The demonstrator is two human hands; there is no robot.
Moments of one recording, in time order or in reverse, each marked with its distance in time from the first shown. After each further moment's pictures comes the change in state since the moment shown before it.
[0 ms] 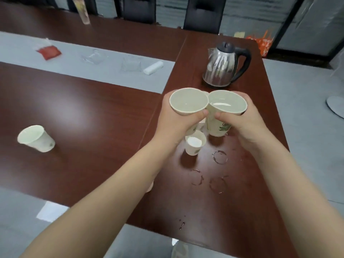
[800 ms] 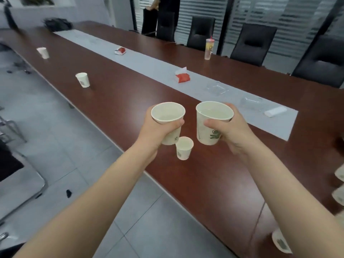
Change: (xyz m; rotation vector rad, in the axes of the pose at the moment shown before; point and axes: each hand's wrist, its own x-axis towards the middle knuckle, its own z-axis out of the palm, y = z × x) left_hand -0.059 0.063 -0.461 0.057 0.431 0.022; right_hand 0.004 -0.080 0.445 0.140 -0.518 0.005
